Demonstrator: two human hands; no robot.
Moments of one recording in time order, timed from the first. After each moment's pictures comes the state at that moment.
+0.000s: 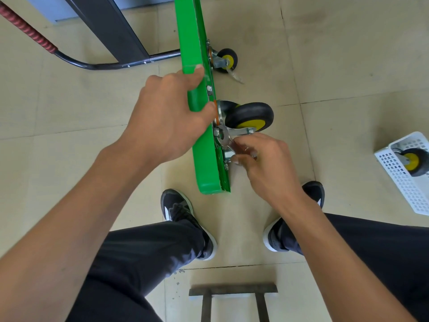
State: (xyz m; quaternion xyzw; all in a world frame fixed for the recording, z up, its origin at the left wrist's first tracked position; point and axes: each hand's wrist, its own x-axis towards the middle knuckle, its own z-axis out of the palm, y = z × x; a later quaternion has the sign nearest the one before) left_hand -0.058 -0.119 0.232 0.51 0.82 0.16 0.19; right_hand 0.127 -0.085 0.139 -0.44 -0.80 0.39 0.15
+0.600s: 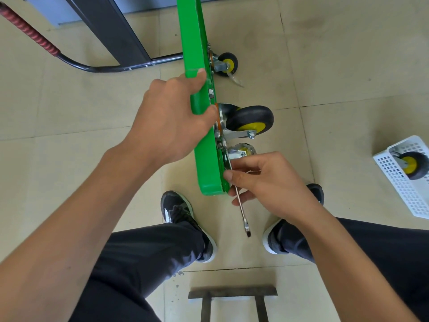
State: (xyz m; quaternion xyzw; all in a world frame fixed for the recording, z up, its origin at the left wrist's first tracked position) left_hand -0.058 -0.120 0.232 0.53 0.82 0.14 0.17; right_hand 0.136 -0.100 0.167 -0.44 -0.54 0.71 0.08
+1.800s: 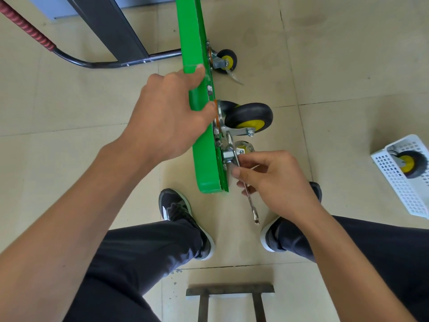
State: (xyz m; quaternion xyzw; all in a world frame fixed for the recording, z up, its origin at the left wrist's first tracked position) left_hand -0.060 -0.119 0.230 0.52 0.82 0.15 0.18; right_hand 0.145 -0.099 0.159 -0.48 -0.61 0.62 0.12
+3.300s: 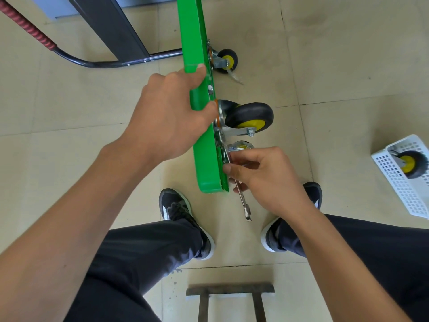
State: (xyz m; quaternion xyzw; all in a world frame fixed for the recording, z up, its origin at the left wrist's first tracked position) left_hand -0.059 -0.119 0.232 0.52 0.82 0.14 0.18; right_hand 0.132 -0.099 0.147 -0.46 -0.62 0.62 0.13
